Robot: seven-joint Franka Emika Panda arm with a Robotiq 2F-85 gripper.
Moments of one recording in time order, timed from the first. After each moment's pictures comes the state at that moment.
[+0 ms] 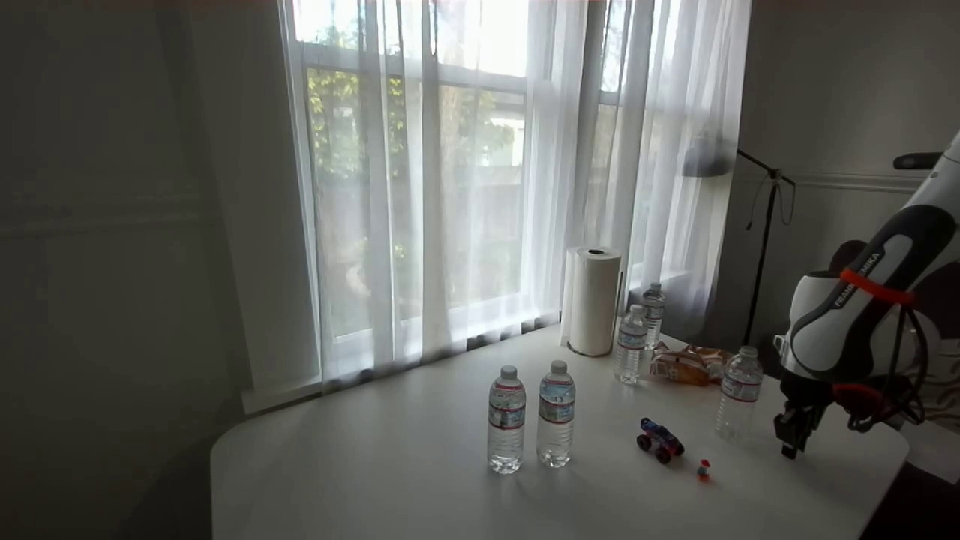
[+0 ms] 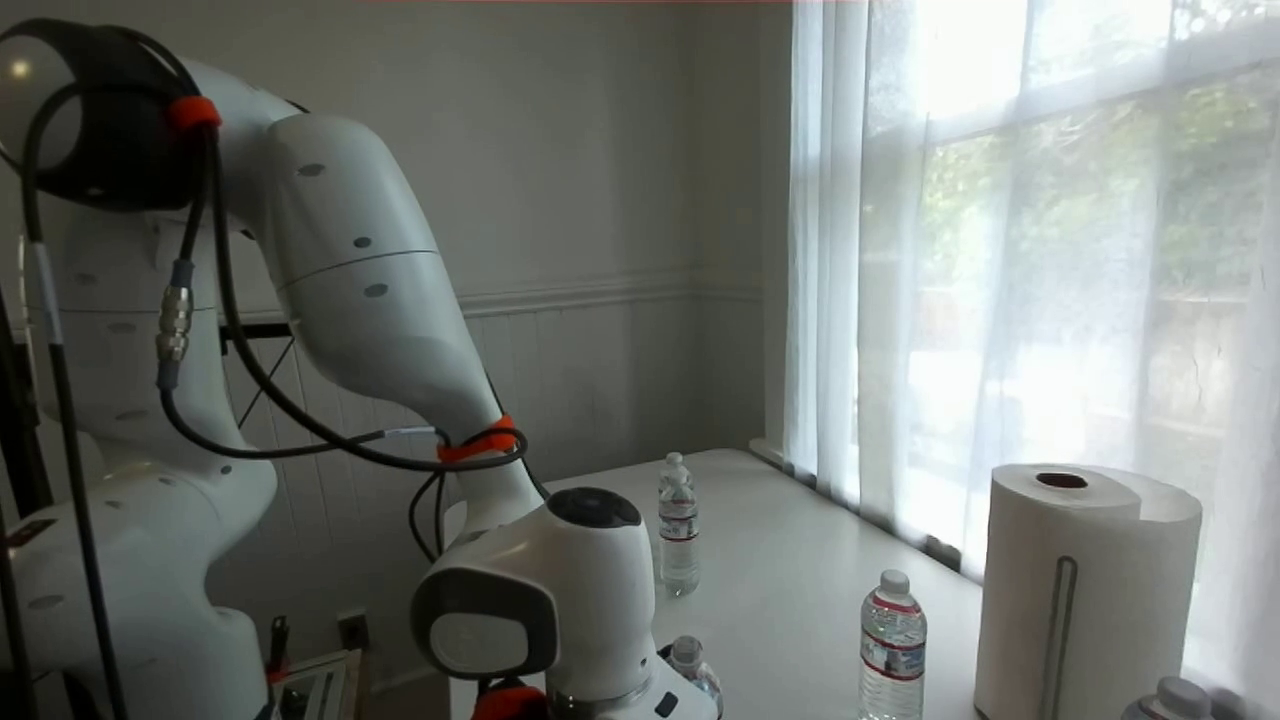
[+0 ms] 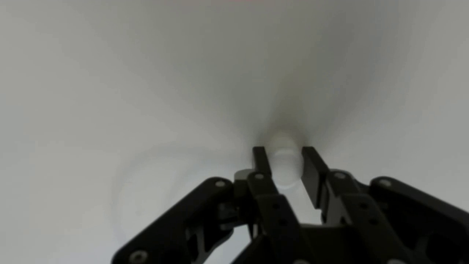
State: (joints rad) arm -0.27 0.11 -0.29 -2.74 -0.14 2.87 -0.29
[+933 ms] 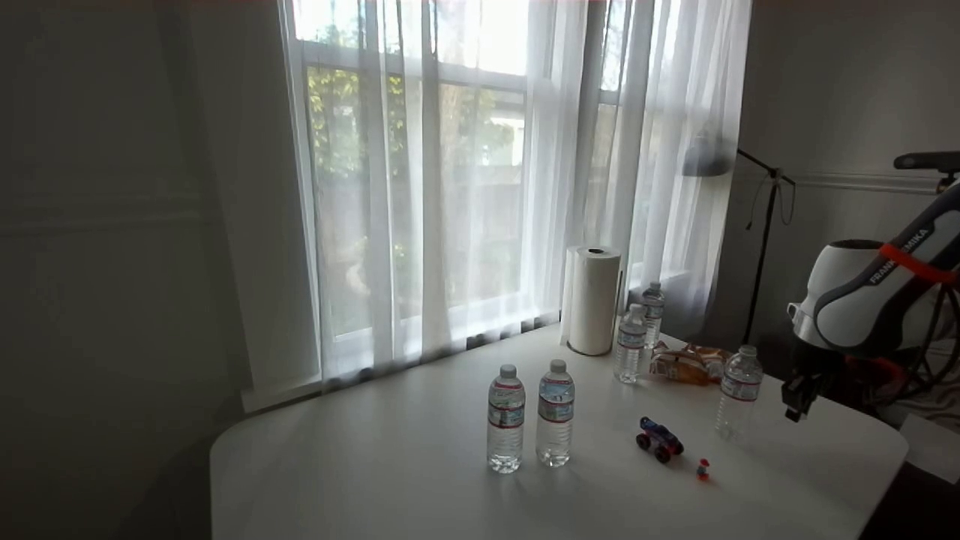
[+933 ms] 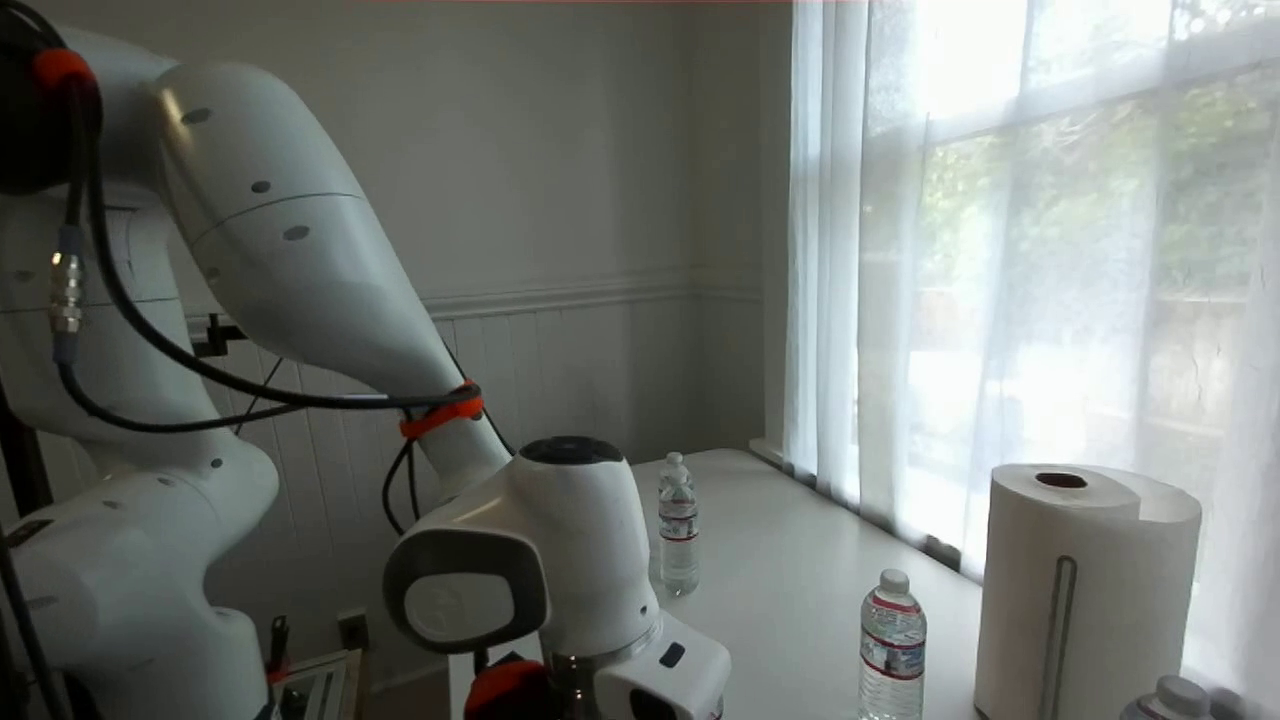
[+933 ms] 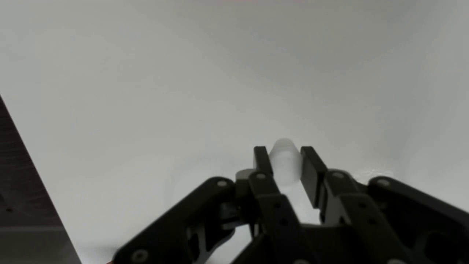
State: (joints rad) arm -0.30 -0.03 -0.35 -2.74 -0.28 2.85 -0.24
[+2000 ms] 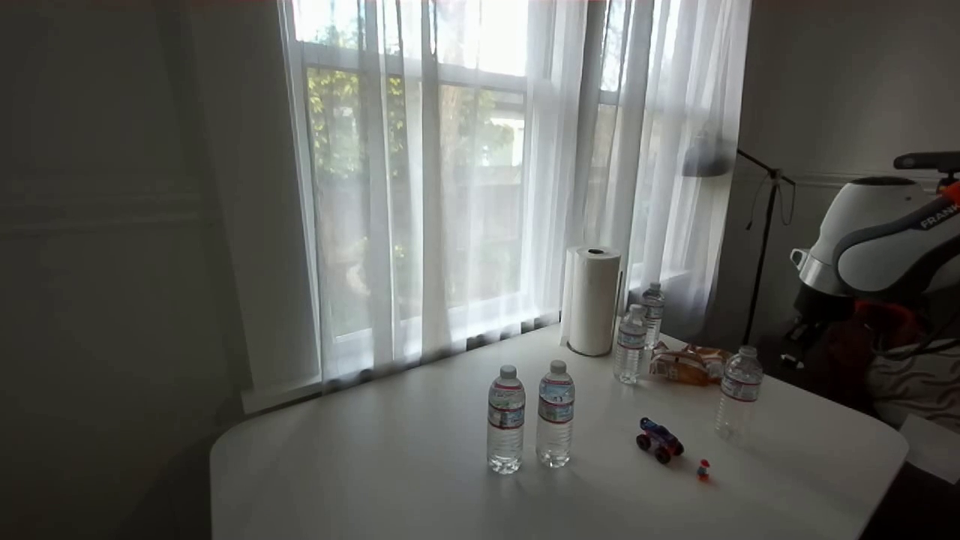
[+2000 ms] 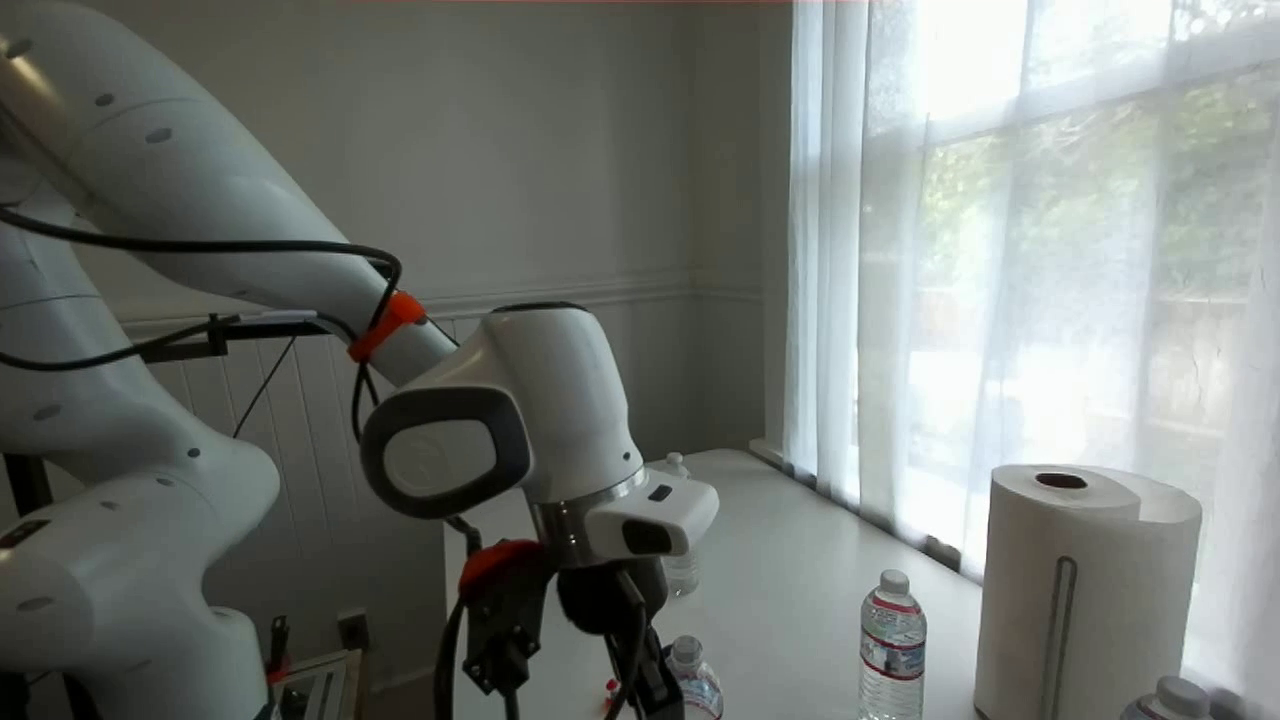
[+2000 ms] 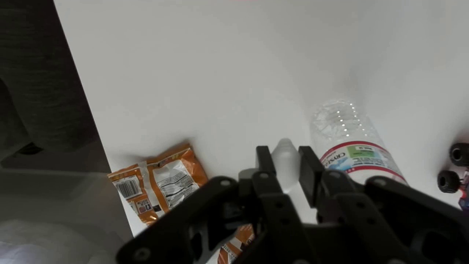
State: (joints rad) arm -0.31 -0.34 -0.28 -2.74 -0.32 2.64 -0.25
